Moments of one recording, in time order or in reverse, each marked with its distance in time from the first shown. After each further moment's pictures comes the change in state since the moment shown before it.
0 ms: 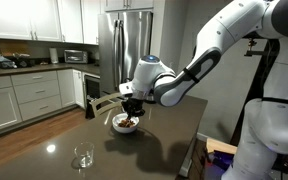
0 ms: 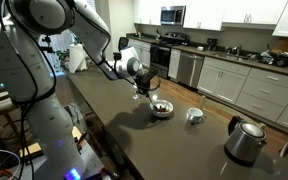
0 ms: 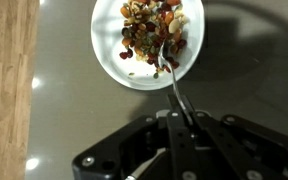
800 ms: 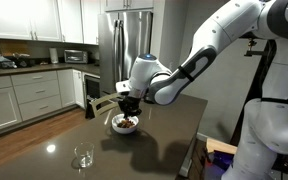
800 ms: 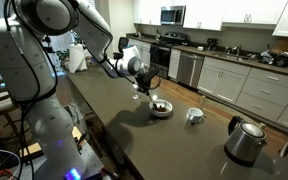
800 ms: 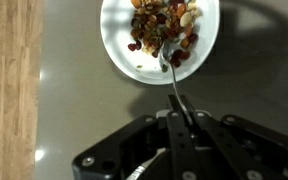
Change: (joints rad) arm 0.012 0.033 0.002 0.044 0.098 0.006 -0.066
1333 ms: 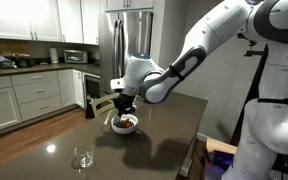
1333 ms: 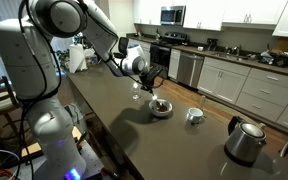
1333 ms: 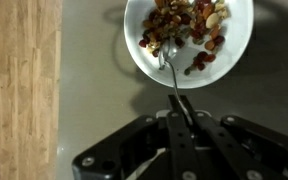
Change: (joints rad) arm -0.004 0.080 -0.005 0.098 0.029 0.018 -0.001
